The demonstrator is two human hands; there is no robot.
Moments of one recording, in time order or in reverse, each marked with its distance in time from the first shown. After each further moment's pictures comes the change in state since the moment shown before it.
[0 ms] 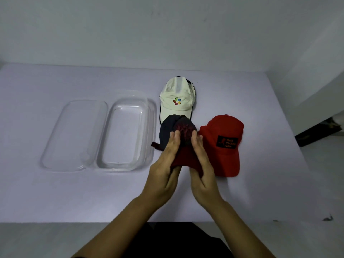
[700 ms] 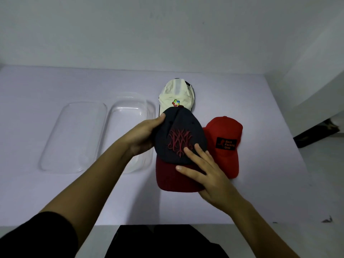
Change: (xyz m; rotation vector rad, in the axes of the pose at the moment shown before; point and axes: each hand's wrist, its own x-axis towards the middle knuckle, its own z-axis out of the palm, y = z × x) left_hand 0.097 -0.044 -0.058 -0.656 -0.251 -0.858; right_hand -0.005 0.014 -0.048 -0.730 -0.392 -0.371
